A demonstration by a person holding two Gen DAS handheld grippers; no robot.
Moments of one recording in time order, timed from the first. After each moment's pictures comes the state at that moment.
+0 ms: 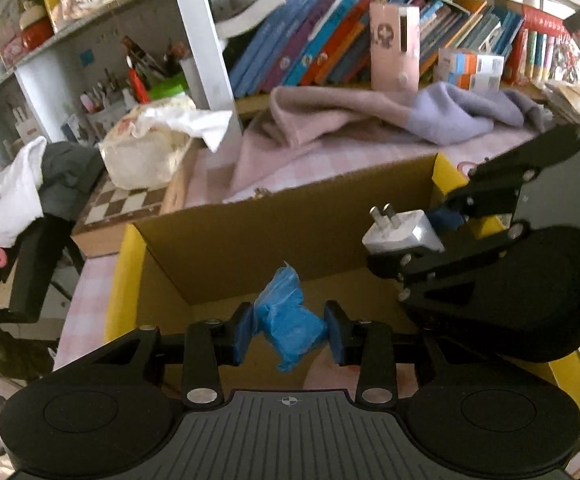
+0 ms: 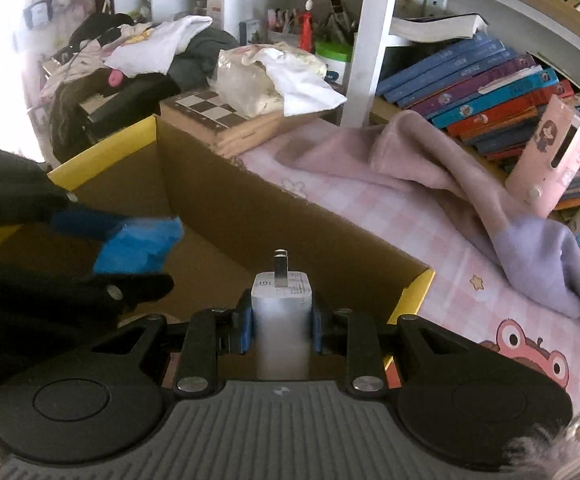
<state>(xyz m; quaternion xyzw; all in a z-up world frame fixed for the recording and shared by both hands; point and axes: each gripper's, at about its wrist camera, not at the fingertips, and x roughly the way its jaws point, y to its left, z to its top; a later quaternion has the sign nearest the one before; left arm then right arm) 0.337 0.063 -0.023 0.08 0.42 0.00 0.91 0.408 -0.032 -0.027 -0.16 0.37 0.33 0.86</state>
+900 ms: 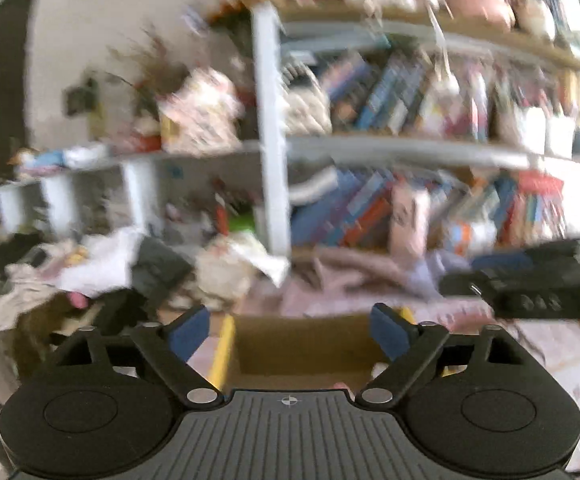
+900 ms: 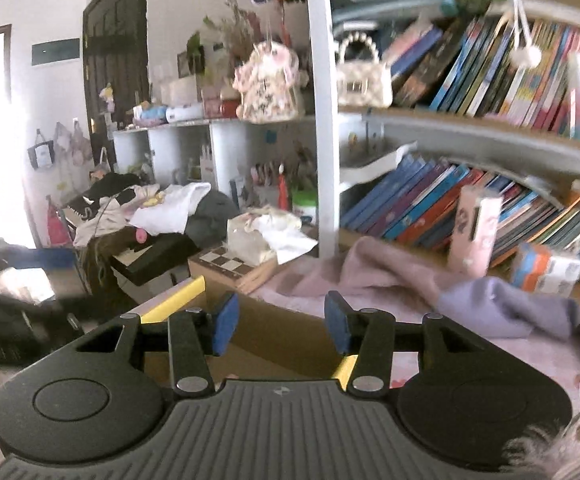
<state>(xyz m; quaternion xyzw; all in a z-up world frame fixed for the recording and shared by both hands) 0.166 0.067 0.091 0.01 0.16 0.07 0.98 0.287 -0.128 0.087 -0.03 0.20 0.32 0.93</state>
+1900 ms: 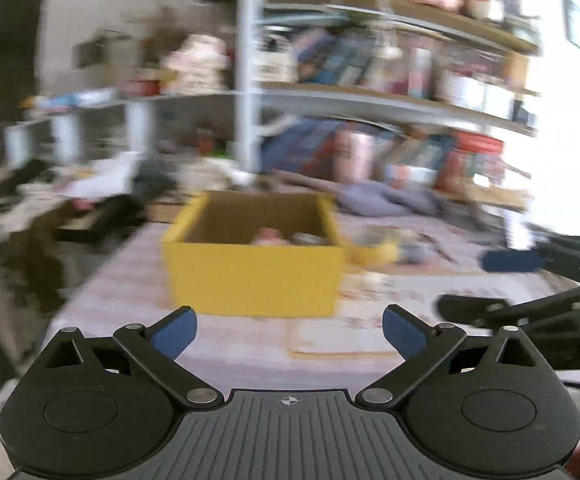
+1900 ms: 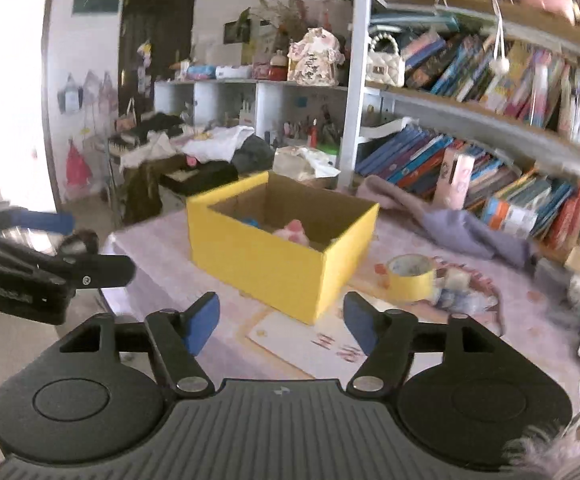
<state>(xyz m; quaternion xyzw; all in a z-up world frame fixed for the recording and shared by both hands) -0.007 -0.011 0.044 -0.02 0.25 0.00 0.97 0.042 -0.196 0.038 -0.12 0.21 0.32 0.92</state>
